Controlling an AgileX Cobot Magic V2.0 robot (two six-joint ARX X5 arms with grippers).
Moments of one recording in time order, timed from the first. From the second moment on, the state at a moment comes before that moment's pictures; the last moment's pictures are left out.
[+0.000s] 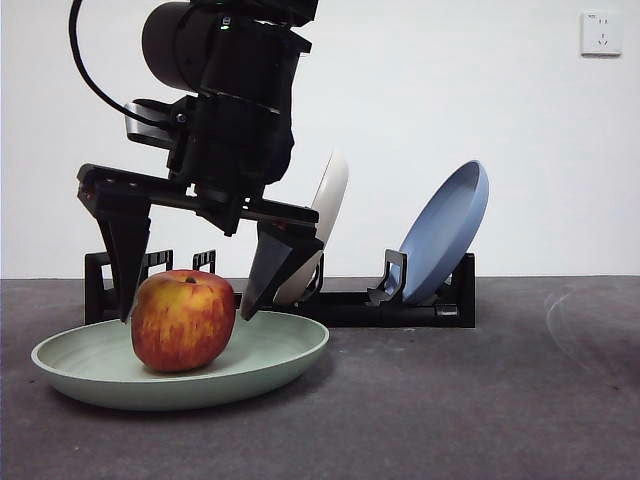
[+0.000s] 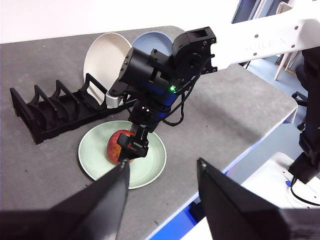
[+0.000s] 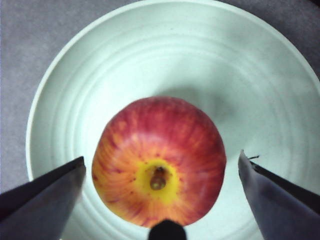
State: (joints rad) left arm -1.00 0.30 1.28 -1.33 -0.23 -0.33; right arm 0.91 2.12 1.73 -0.82 -0.03 0.18
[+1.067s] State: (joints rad) left arm -1.01 0.36 1.28 -1.33 -0.26 -0.33; right arm 0.89 1.71 2.09 -1.35 -0.05 0.02
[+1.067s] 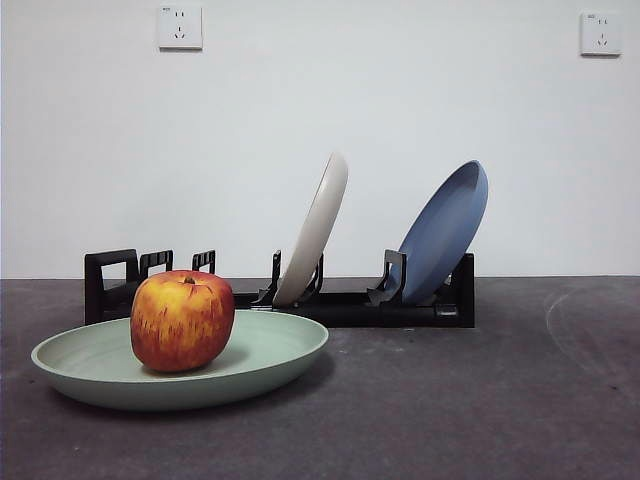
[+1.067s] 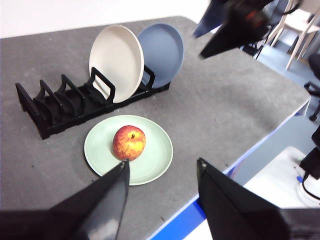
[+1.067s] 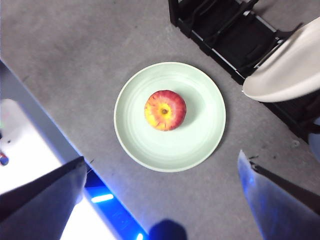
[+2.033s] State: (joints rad) left arm -1.02 0.75 1.28 -1.28 -0.29 -0.33; right arm 0.89 0.91 1.43 -1.35 0.06 0.19
